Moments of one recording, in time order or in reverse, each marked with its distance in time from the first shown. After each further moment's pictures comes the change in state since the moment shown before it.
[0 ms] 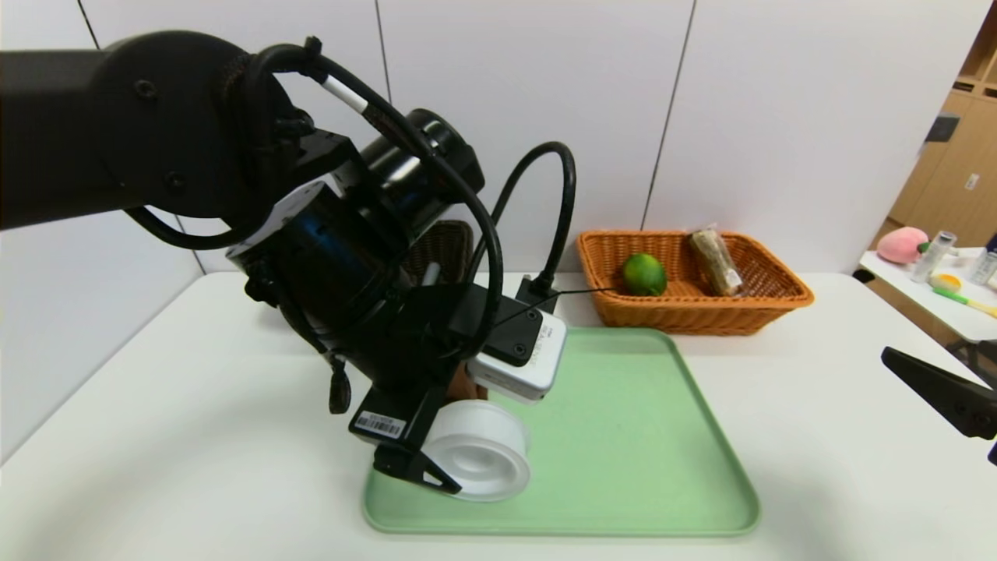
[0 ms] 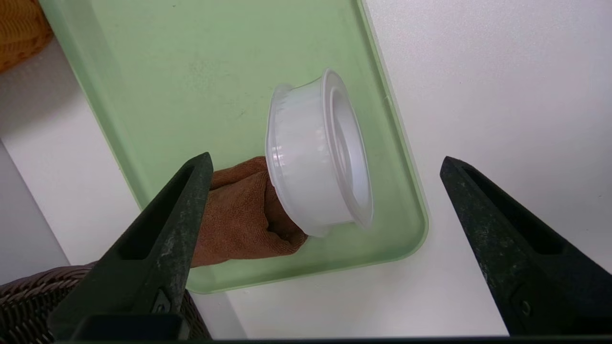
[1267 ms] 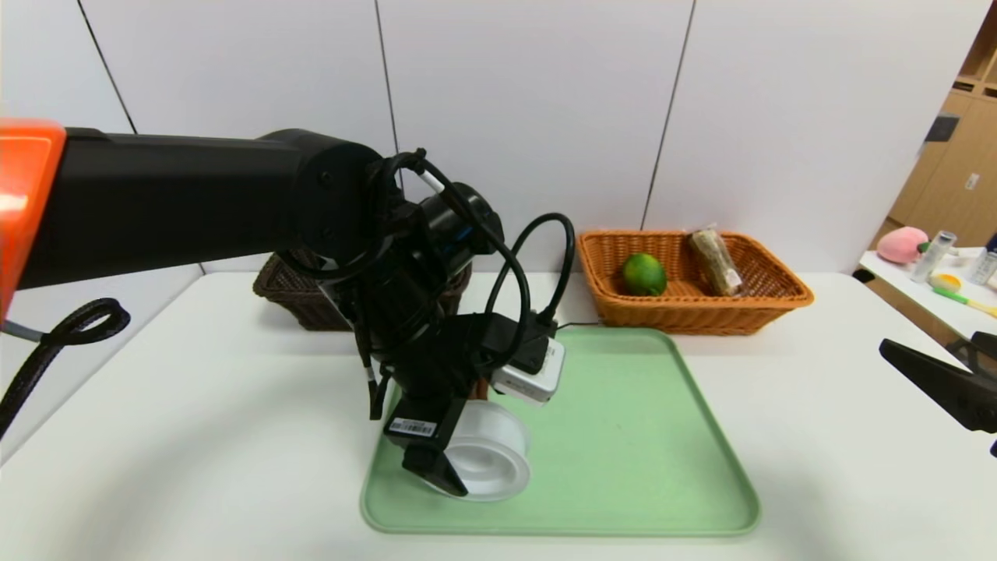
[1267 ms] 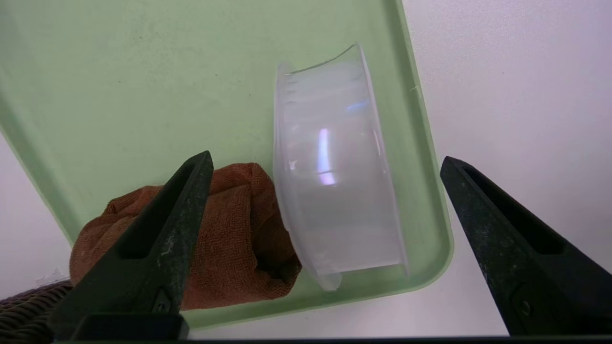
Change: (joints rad) left arm 0.057 0.155 -0.012 -0.002 -0.026 -0.003; right arm 0.003 0.003 -0.018 -0.002 0.030 0.006
